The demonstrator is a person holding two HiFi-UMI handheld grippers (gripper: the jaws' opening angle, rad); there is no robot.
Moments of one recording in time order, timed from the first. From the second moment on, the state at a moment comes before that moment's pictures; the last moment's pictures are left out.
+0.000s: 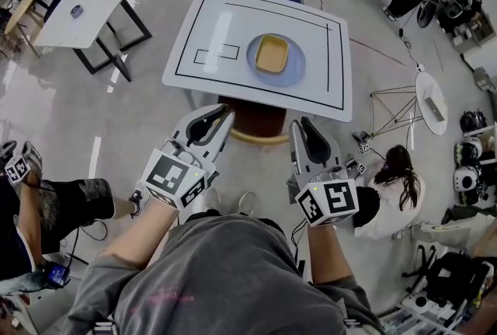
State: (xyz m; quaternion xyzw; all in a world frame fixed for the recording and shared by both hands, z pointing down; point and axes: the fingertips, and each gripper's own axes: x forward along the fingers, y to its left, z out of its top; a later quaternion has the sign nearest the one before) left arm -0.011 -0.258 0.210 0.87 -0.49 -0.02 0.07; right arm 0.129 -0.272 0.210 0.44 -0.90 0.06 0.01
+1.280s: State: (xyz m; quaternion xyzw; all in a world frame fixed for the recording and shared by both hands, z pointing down) left arm 0.018 -0.282 0.221 0.87 -0.49 -0.01 0.09; right arm 0.147 -0.296 0.221 0.43 -0.90 0.07 0.02
